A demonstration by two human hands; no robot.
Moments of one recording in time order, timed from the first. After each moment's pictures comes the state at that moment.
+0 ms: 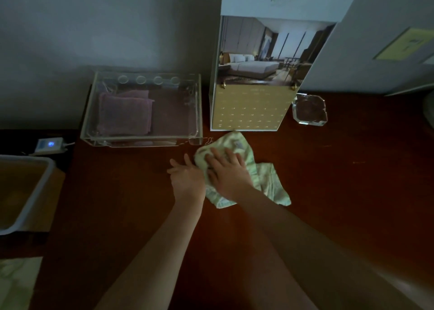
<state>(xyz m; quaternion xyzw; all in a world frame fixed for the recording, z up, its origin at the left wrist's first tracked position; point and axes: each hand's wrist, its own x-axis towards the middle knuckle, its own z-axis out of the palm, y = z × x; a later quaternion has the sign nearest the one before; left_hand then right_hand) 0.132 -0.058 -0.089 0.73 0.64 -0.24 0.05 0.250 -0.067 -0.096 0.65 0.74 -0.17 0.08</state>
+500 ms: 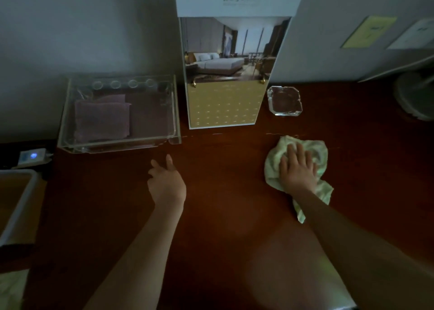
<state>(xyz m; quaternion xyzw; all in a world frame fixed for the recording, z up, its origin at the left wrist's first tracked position) 0.125 -0.065 -0.087 0.69 0.70 -0.16 0.12 0.420 -0.140 -0.102 0.88 0.44 -0.15 -0.01</state>
